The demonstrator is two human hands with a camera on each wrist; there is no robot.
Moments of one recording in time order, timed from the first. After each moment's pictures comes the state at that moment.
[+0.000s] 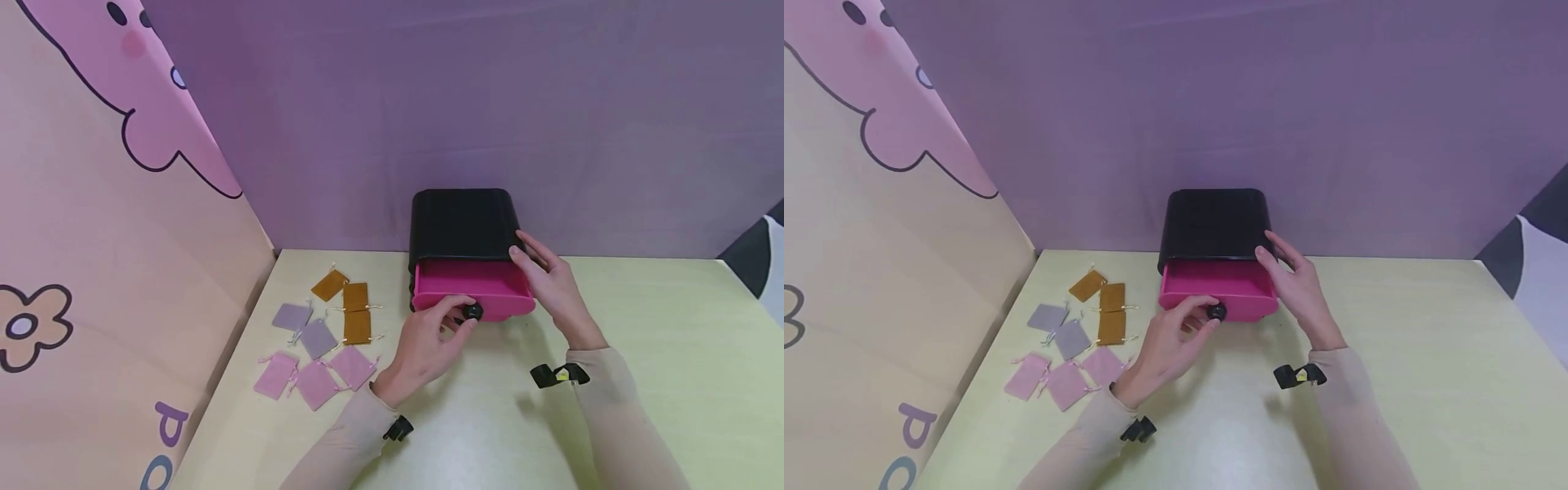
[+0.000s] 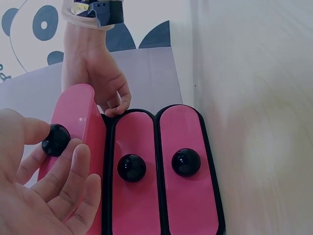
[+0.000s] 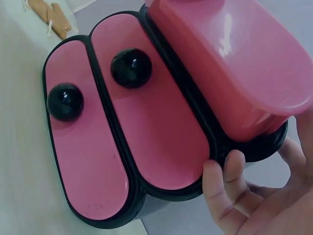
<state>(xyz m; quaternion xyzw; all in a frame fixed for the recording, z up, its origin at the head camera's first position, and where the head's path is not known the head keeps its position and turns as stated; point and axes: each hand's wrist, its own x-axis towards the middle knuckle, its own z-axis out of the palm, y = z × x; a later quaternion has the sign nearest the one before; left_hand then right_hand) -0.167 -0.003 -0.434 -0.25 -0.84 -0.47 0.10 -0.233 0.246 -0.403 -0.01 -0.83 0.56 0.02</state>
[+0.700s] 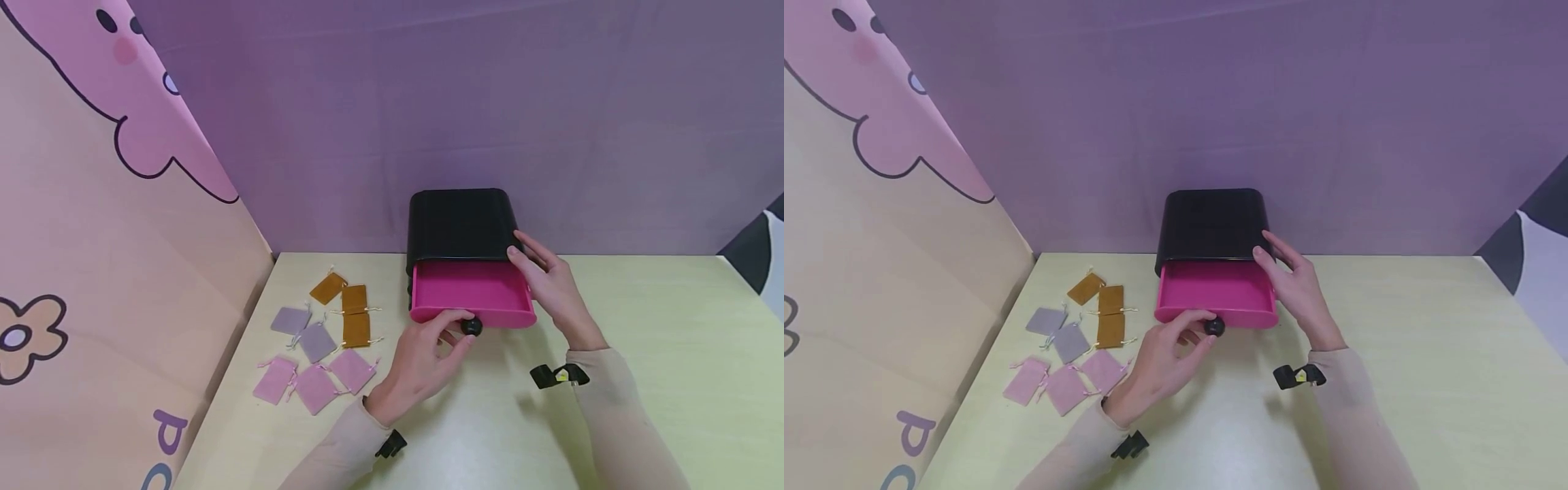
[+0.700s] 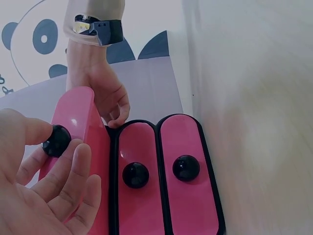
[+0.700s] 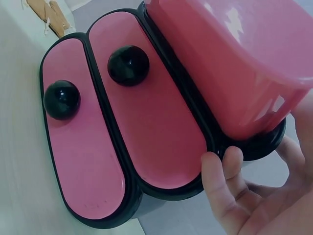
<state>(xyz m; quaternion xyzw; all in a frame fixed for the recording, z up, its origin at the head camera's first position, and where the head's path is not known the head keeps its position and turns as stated) -0.152 -0.010 -0.438 -0.28 -0.84 -0.46 0.09 -0.234 0.247 -0.407 -0.01 -0.82 0.57 0.02</state>
